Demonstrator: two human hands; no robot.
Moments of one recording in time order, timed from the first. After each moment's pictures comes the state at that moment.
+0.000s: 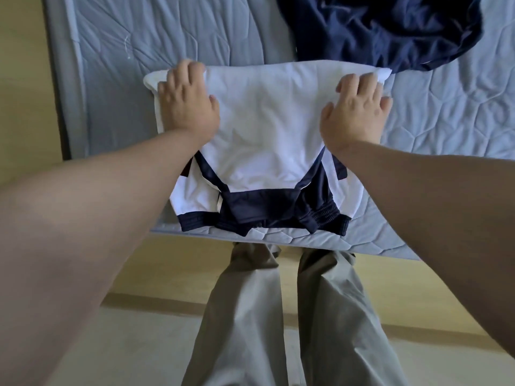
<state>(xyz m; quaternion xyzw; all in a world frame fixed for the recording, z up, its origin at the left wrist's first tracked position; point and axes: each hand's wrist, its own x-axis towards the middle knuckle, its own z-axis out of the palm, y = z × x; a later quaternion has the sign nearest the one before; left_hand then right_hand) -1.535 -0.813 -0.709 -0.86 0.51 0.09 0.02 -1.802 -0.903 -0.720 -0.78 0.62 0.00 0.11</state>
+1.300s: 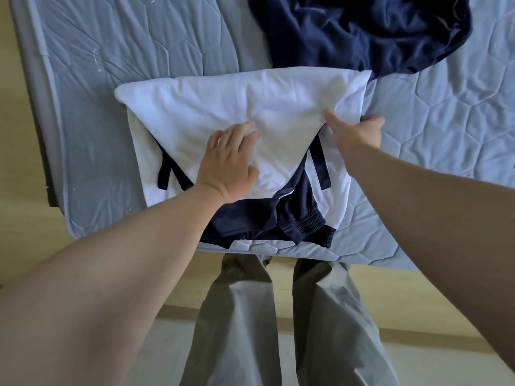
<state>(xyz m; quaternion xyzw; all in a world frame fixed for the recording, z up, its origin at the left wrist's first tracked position) -1.639 -0.786 -0.731 -0.71 0.67 0.21 0.07 -1.848 -0.927 -0.743 -0.31 0.81 -0.04 0.49</state>
